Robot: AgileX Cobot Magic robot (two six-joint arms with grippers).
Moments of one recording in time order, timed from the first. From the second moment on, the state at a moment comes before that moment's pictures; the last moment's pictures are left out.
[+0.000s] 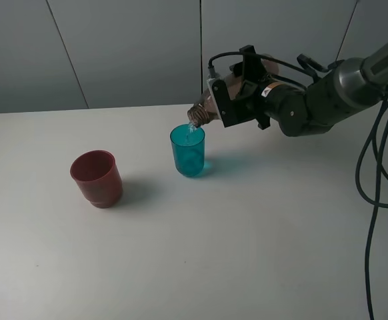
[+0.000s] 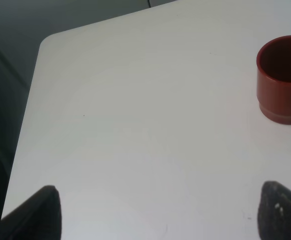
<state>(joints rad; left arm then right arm) 0.07 0.00 -0.52 0.02 1.10 0.23 0.43 2.08 -1.00 0.19 -0.70 -1.91</state>
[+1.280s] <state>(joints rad) 0.07 0.00 -0.52 0.02 1.10 0.23 0.43 2.08 -1.03 0.14 -0.74 -2.01</state>
